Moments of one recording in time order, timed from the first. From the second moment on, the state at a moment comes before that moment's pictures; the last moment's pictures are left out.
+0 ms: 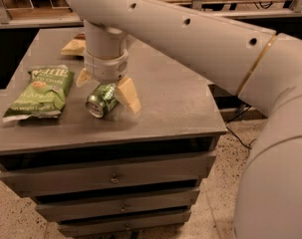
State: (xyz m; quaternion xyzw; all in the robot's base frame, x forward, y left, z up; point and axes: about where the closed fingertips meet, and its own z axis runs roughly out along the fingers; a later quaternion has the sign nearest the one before) arm 0.545 0.105 0.840 -0.96 0.27 0.01 0.06
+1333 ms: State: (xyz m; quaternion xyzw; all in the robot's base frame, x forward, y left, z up) arm 0.606 0.106 0.828 -0.98 0.21 -0.01 0.03
